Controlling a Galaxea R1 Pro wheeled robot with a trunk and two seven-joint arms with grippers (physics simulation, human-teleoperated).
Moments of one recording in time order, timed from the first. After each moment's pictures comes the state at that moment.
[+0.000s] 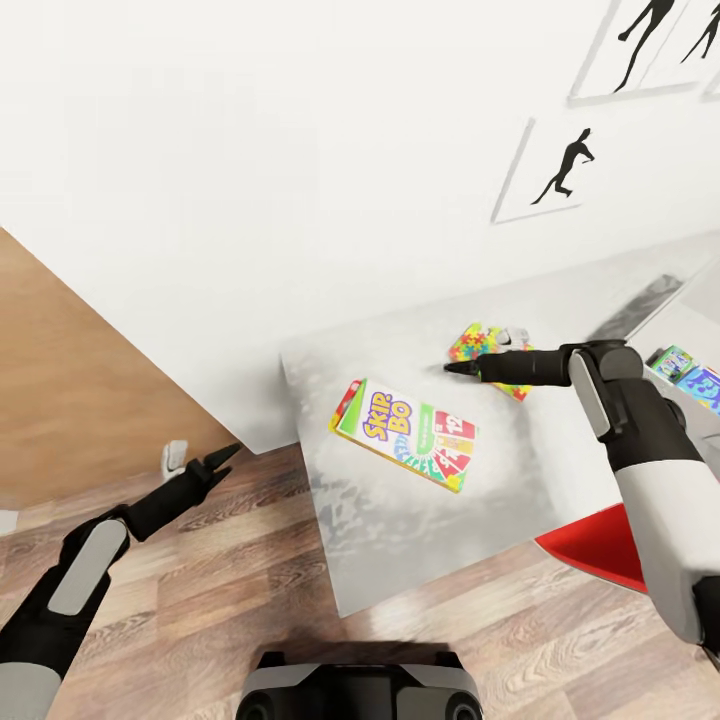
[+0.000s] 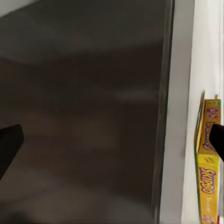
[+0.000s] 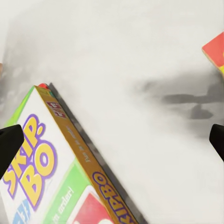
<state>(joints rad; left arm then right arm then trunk) -0.51 0.28 0.07 -1.10 1.07 0.62 -0.45 -1.10 -0.27 0.08 -1.06 -0.19 0.96 0.78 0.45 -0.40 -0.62</state>
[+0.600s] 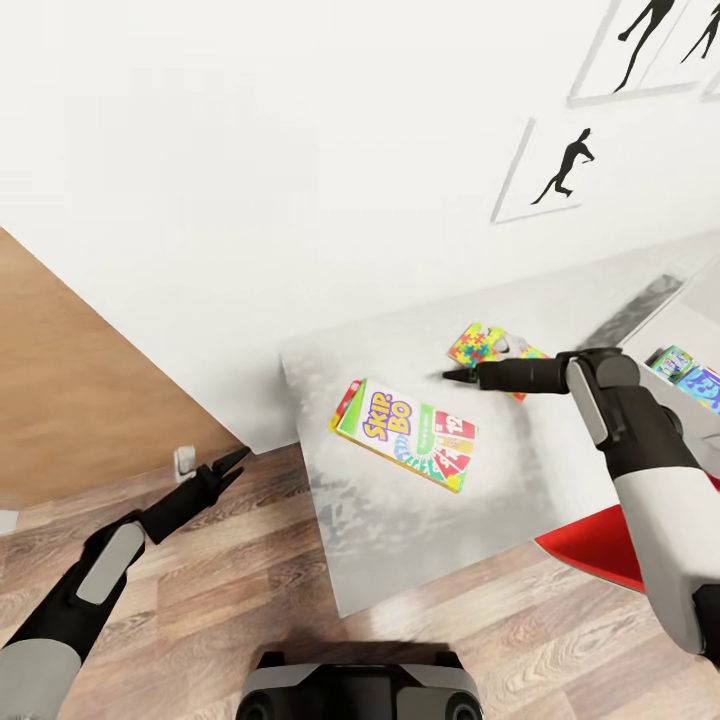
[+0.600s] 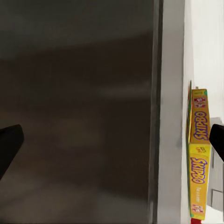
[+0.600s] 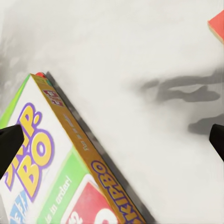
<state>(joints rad) -0.58 0.26 0.02 -0.89 1.00 0.53 -0.70 -1.08 -0.27 0.08 -1.06 -0.19 0.97 0.78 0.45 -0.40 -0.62</state>
